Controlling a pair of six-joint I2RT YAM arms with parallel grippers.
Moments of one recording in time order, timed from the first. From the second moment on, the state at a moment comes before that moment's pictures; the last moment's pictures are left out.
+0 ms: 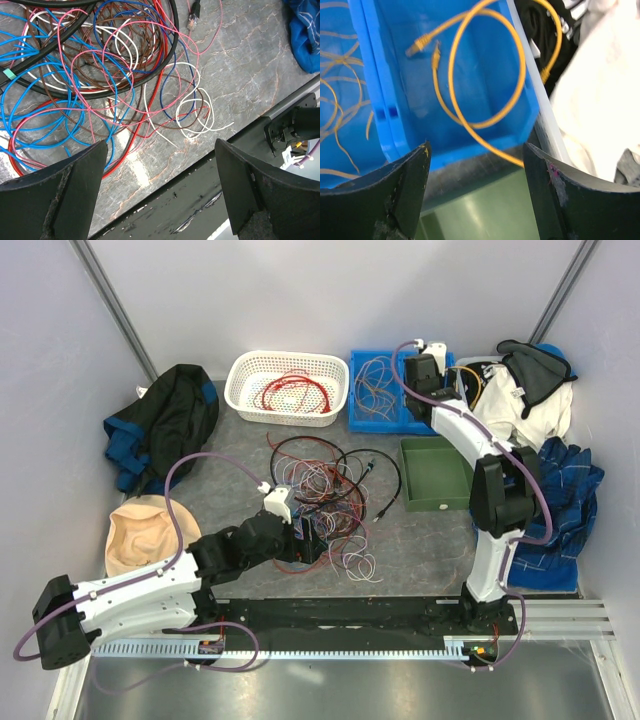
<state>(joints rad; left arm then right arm) -1.04 0.86 0.51 -0.25 -0.20 -0.77 0.27 1.92 1.59 -0.32 0.64 0.16</state>
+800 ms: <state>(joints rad) -1.04 0.95 0.51 -0.28 -0.26 -0.77 0.18 2.27 1.91 -0.30 0.55 0.32</state>
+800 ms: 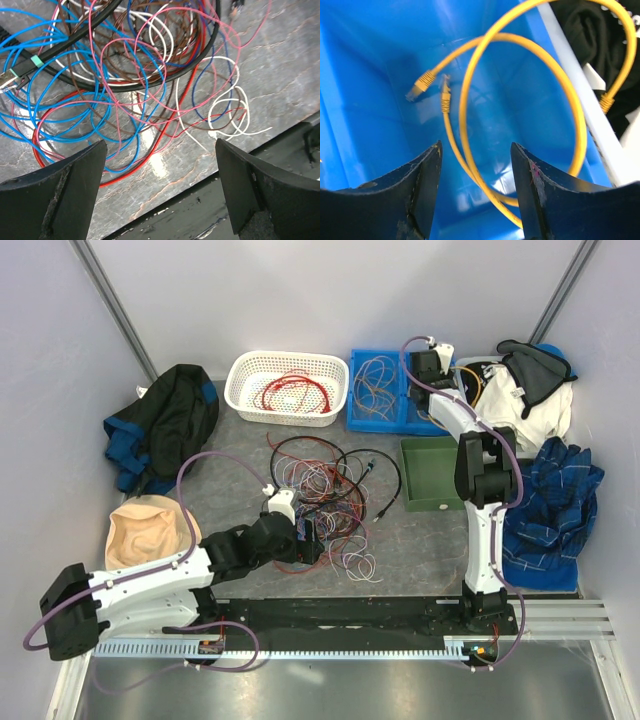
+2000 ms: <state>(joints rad) -1.04 1.01 0.52 -0.23 -0.29 -0.77 0.07 2.20 1.64 0.06 0.30 0.52</state>
